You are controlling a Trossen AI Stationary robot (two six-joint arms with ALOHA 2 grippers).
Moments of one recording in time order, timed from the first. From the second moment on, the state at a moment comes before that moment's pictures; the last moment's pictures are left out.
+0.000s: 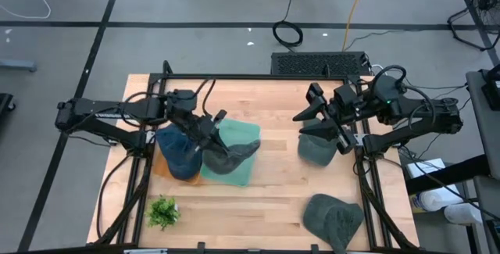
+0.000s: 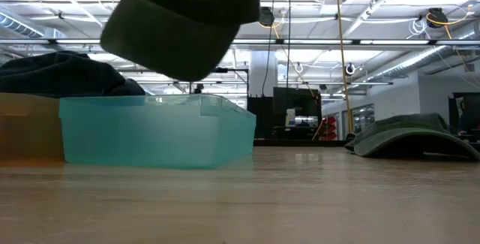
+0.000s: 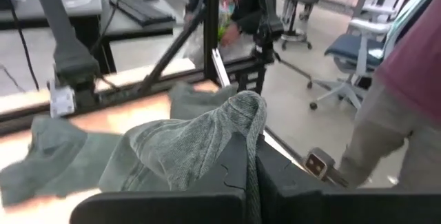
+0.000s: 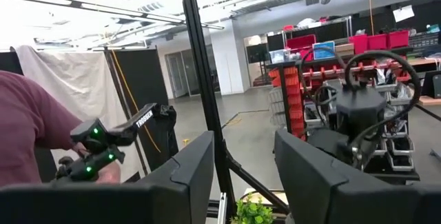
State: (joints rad) left arm 0.06 1.18 1.00 -0.13 0.63 0.15; right arm 0.08 1.08 1.29 0.02 -0.26 0.25
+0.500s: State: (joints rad) left arm 0.07 1.18 0.67 0.27 0.69 0.07; right arm 0.08 1.08 1.29 0.02 -0.23 0.25
